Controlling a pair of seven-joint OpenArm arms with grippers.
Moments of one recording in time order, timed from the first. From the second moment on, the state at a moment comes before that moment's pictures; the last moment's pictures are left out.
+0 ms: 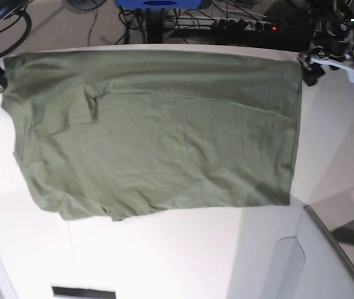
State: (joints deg) left arm 22.9 -5.1 -49.6 81.9 -25.0 -27.0 32.0; right arm -5.9 3.3 61.3 82.5 19.9 29.1 -65.0
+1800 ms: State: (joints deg) left arm -0.3 -11.4 -10.9 70.1 -16.0 -27.1 31.6; right arm 28.1 21.7 12.0 20.4 20.1 23.1 -18.9
